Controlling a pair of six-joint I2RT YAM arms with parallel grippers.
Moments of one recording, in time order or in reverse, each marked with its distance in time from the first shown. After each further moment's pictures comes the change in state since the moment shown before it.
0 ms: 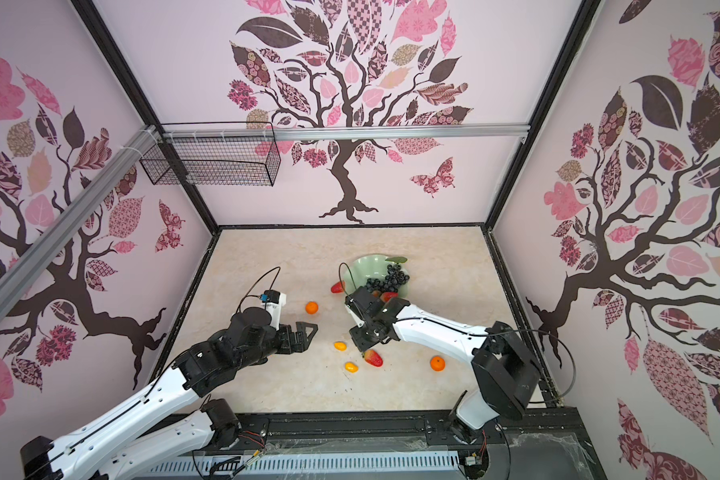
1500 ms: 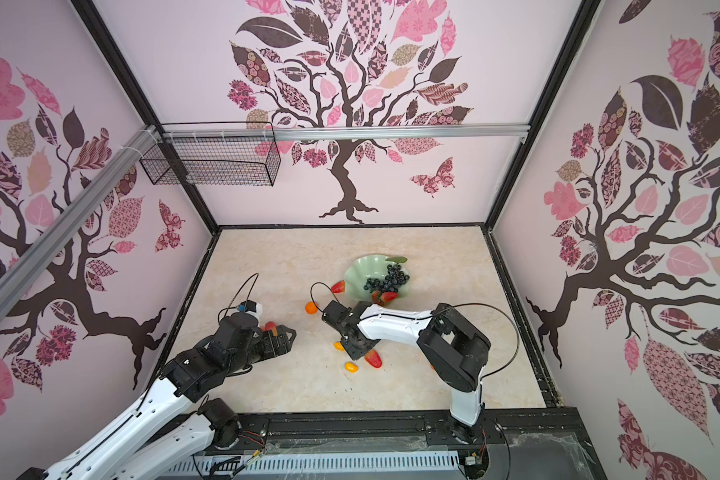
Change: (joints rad) left arm 0.161 -0.086 -0.061 -0.175 0.006 -0.084; right arm 0.089 0.270 0.126 -0.116 0.202 0.022
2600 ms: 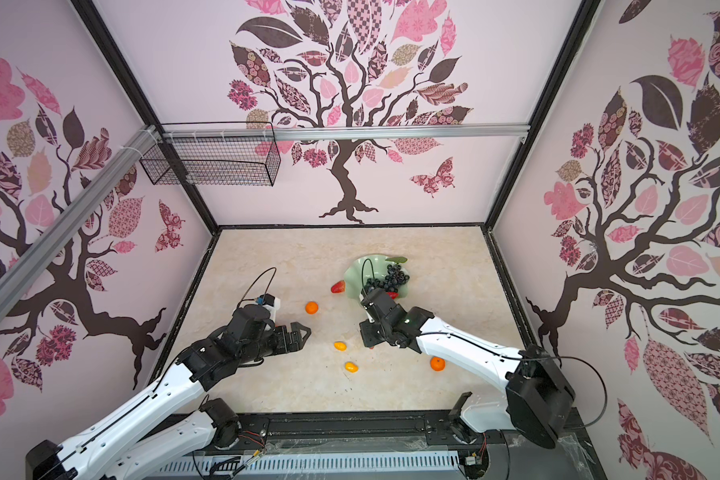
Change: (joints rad) left arm -0.048 0.149 0.045 0.135 0.117 0.064; right arm -0.147 -0.537 -0.321 0.314 -0.158 0.126
